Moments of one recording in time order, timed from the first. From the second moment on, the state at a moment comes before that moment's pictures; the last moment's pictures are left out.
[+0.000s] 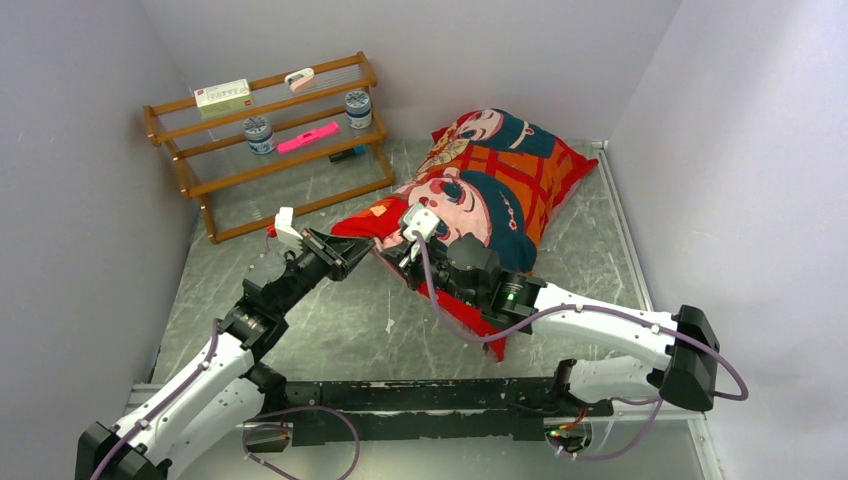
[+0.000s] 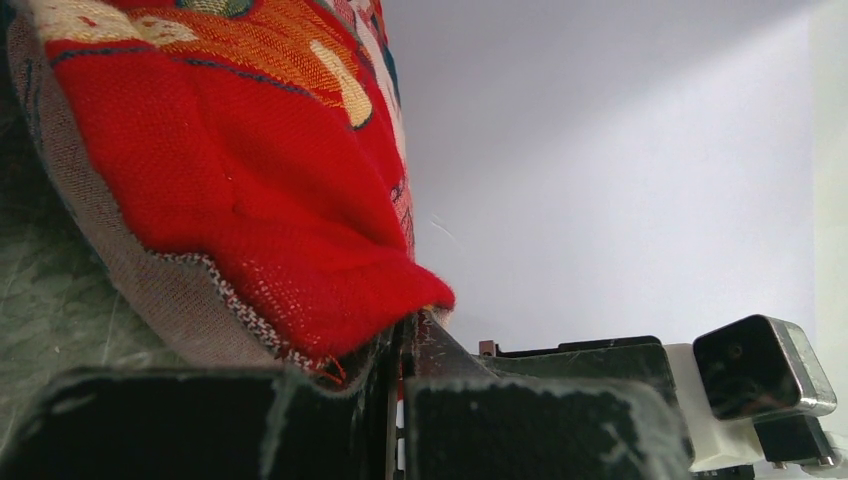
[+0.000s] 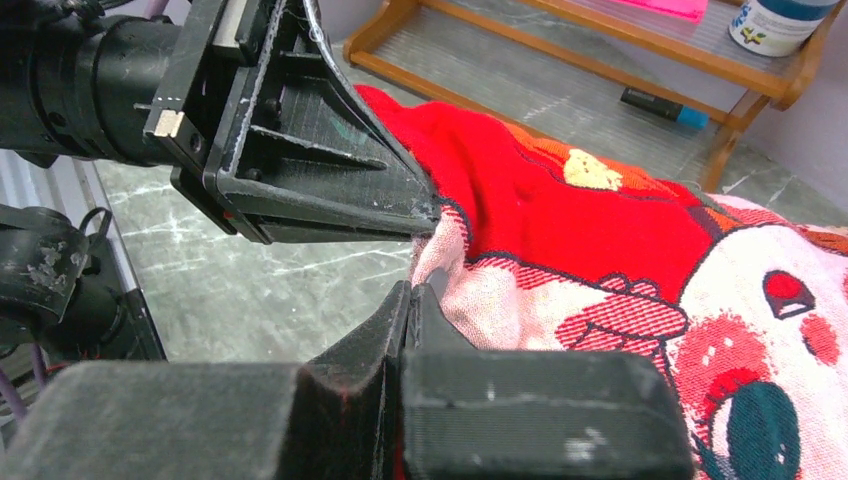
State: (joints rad) left arm -0.52 0.71 0.45 0.27 0.16 -1.39; right arm 1.12 1.20 0.93 0.16 0.15 0.01
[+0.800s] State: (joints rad) left arm -0.52 0.71 0.45 0.26 0.16 -1.39; right arm 1.12 1.22 0.93 0.14 0.15 -0.07
